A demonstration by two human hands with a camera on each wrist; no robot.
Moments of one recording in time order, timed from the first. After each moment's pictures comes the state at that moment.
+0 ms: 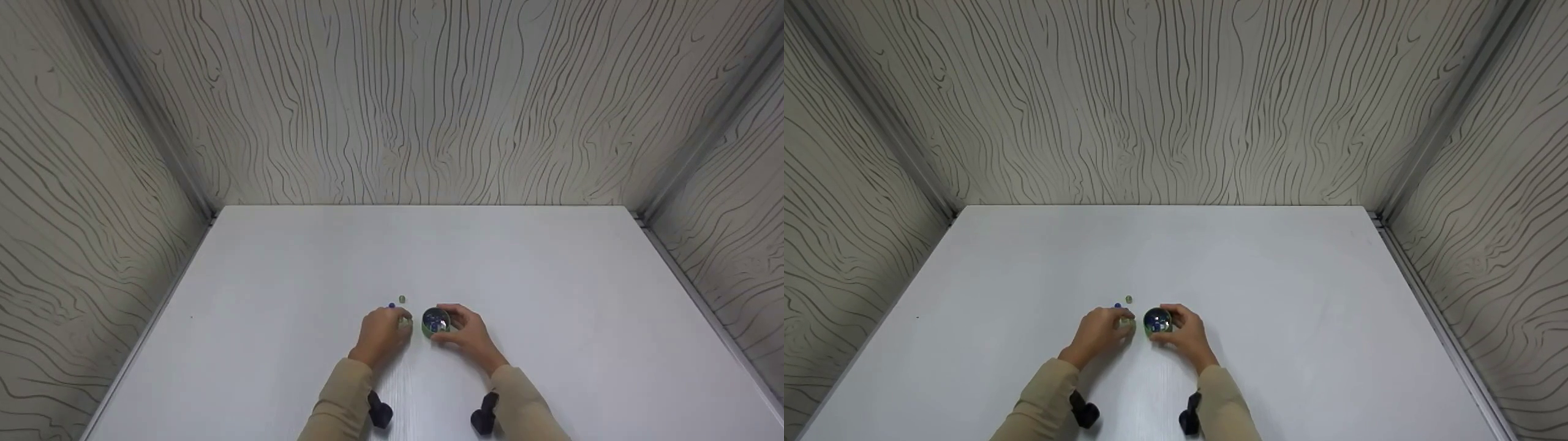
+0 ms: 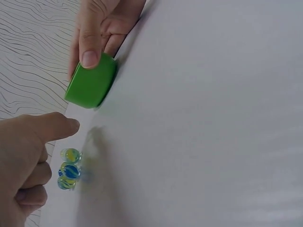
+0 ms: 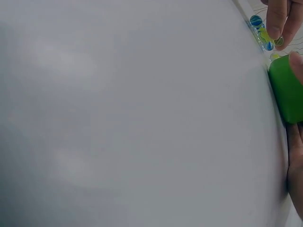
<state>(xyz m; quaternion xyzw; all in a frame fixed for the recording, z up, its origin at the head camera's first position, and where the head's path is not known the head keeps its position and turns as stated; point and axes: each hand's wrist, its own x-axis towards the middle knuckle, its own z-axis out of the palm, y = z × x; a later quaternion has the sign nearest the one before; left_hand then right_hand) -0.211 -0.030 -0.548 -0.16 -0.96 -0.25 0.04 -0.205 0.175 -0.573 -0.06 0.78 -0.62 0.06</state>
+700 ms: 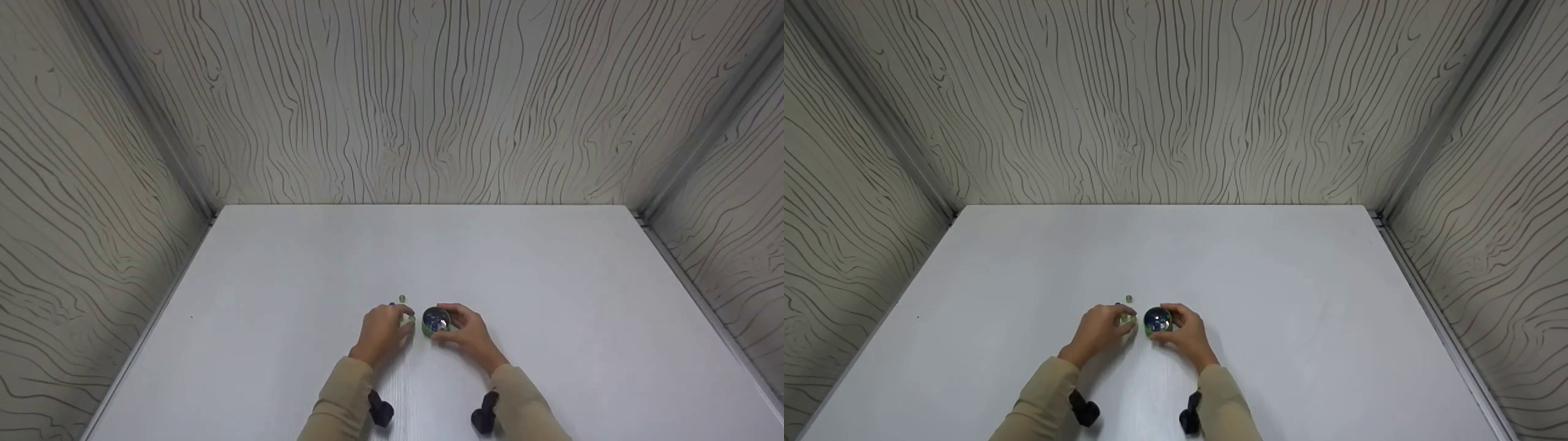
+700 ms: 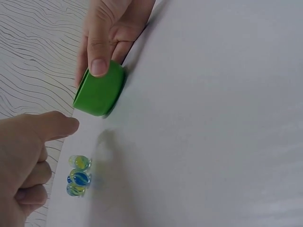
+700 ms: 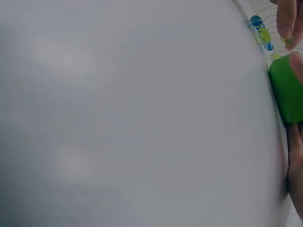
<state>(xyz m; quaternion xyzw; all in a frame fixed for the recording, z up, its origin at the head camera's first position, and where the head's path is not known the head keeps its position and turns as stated) -0.209 -0.026 -0.539 -0.16 -0.96 -0.23 0.04 -0.205 0.175 -0.573 -0.05 0.79 -0.61 0.06</state>
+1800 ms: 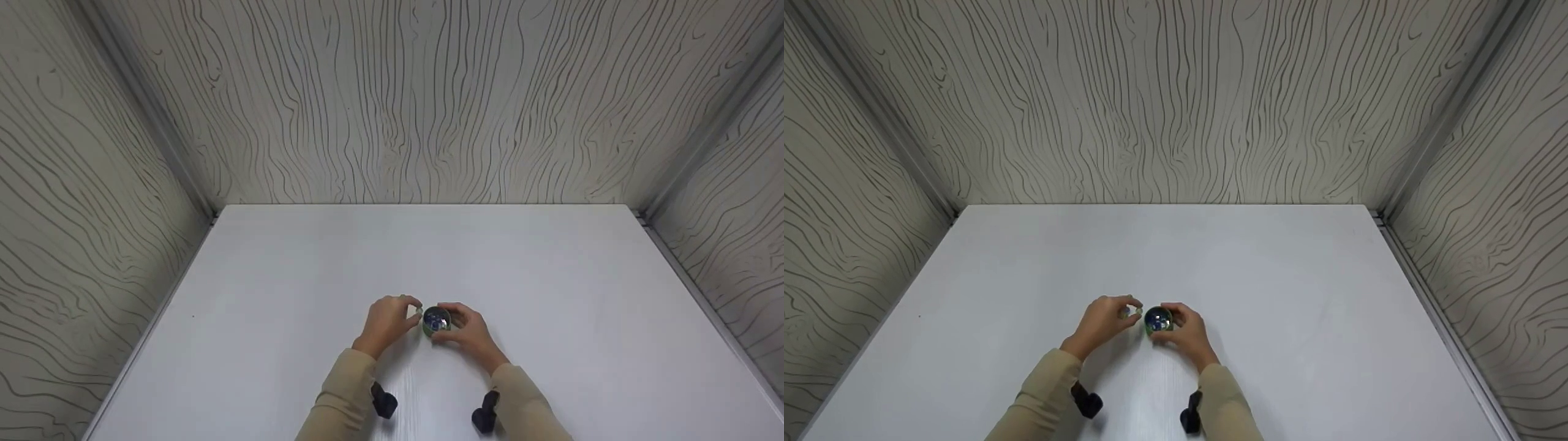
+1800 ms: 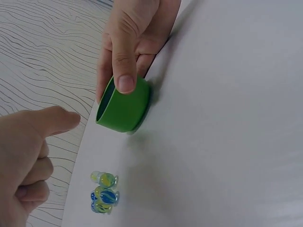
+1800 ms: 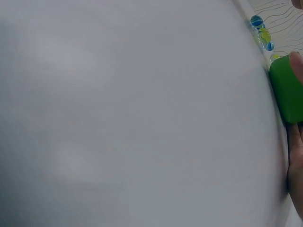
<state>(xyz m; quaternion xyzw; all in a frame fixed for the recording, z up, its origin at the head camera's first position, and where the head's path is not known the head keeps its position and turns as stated) -0.216 -0.020 -0.522 -0.20 -0.95 -0.23 0.07 -0.206 0.176 -0.575 -0.05 0.79 -0.61 0.06</state>
